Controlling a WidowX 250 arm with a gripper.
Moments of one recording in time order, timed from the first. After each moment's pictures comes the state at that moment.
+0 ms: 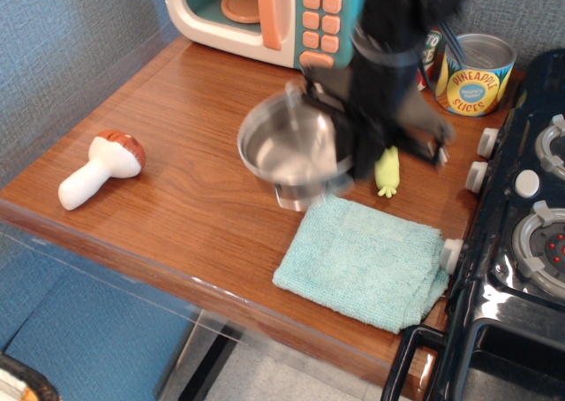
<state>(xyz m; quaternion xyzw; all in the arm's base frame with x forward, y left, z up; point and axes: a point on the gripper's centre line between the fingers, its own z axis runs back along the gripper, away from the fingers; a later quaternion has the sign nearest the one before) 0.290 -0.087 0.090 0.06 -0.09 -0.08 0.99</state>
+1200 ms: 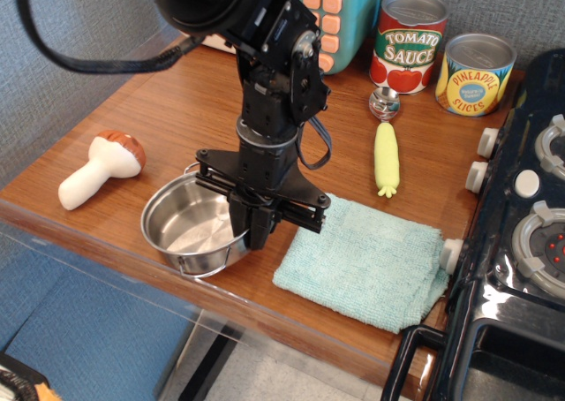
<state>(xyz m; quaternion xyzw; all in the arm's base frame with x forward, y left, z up) 0.261 -0.005 0.028 0.06 -0.02 0.03 1.00</state>
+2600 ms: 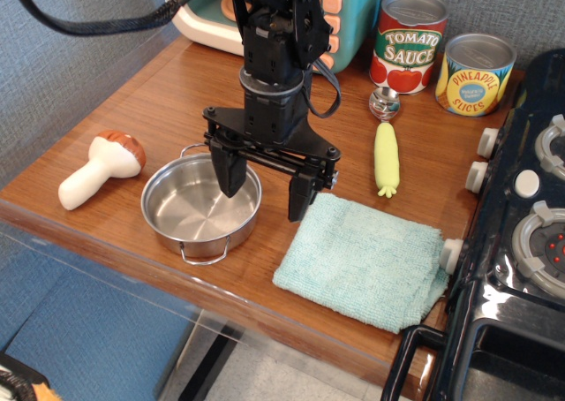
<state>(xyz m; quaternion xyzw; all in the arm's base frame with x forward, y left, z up) 0.276 -0.009 0.058 0.03 -0.03 0.01 1.00</state>
